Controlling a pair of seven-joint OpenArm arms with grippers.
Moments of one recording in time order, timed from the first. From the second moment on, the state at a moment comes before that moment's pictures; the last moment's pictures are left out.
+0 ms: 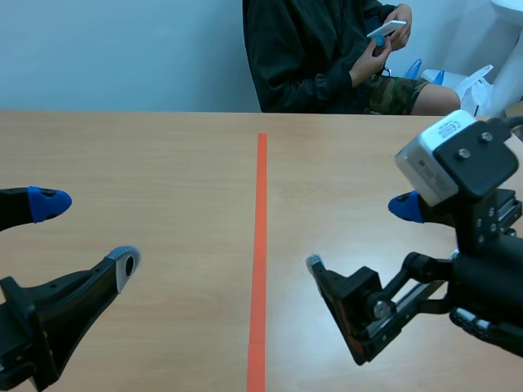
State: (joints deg) left arm 47.9 -32.6 -8.6 119.9 -21.3 -26.8 -8.2; right arm -36.7 31.8 -5.9 123.3 12.4 12.9 -12.8
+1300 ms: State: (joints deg) left arm 47.9 -32.6 -8.6 119.9 -21.3 -26.8 -8.0; right arm -37.4 29.5 -2.4 123.3 12.1 11.0 -12.6
